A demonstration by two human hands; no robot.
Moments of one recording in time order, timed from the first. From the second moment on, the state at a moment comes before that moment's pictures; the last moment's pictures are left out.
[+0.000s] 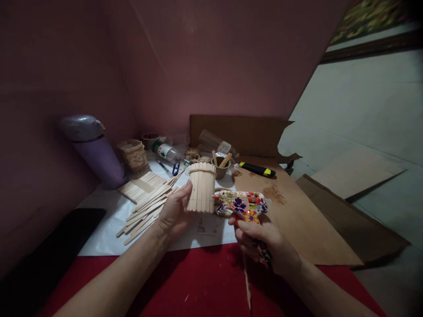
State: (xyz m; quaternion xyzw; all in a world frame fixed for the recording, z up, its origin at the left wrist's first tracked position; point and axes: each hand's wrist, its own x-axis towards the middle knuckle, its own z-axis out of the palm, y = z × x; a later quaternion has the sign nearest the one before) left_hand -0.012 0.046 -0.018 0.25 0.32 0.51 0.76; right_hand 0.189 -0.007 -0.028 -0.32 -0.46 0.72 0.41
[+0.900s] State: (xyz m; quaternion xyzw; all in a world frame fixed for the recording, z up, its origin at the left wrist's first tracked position) left_hand -0.010 0.044 -0.019 0.23 0.34 0.52 0.75; right_hand 0.185 -0.006 -0.022 -0.33 -0.43 0.72 0.43
